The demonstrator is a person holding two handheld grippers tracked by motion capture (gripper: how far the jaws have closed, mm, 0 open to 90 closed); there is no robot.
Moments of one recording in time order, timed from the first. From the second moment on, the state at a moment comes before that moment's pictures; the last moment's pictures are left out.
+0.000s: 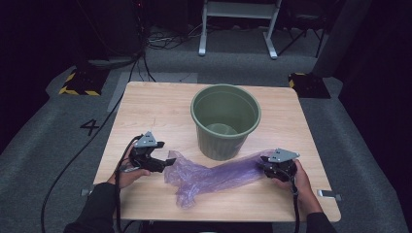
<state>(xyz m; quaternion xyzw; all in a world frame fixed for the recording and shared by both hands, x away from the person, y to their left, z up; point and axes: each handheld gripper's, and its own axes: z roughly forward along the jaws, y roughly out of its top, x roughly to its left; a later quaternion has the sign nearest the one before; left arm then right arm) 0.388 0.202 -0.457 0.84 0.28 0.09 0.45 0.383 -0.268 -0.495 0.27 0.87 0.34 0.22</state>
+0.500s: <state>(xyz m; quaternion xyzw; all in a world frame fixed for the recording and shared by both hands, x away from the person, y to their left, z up) 0.382 0.161 -0.481 0.90 0.17 0.02 0.40 0.397 -0.267 -0.495 0.32 0.85 0.32 0.27</state>
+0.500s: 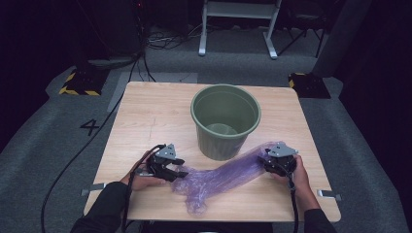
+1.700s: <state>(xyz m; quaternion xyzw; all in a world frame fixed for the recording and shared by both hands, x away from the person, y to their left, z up) 0.366 0.135 -0.500 0.90 0.18 0.05 0.39 0.360 -0.276 -0.464 0.39 0.80 0.40 0.22</state>
